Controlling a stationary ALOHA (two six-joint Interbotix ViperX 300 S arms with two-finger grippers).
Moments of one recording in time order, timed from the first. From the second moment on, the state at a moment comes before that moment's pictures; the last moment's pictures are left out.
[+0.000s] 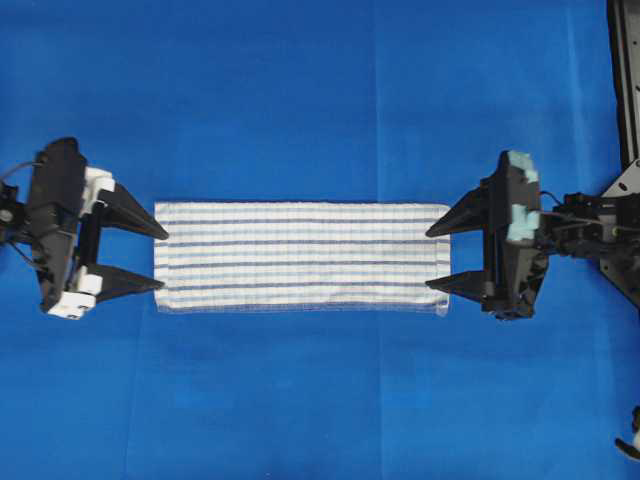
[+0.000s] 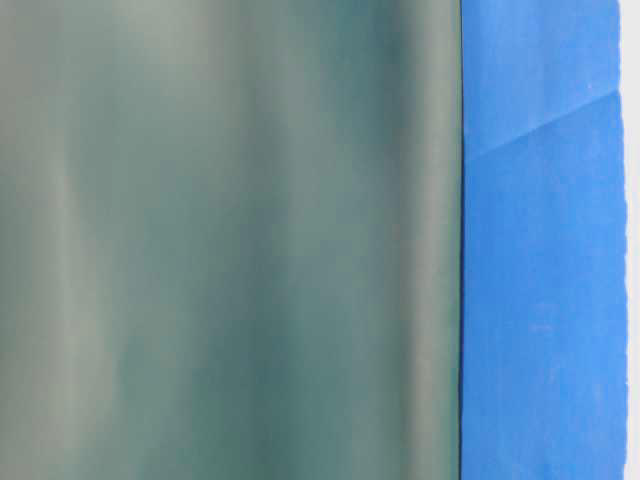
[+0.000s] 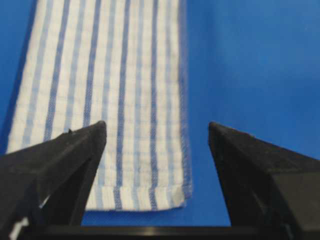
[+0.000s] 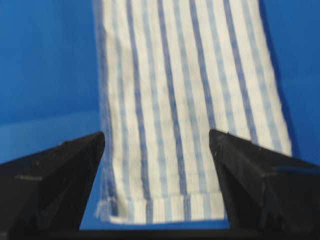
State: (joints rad) left arm -0.15 -0.44 1.21 -0.05 -0.26 -0.26; right arm 0.18 -0.36 1.15 0.54 -0.22 -0.05
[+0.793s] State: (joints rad) left arm 0.01 -0.51 1.20 -0.05 -0.18 -0.12; right arm -0.02 -0.40 1.15 0.54 -0.20 -0.19
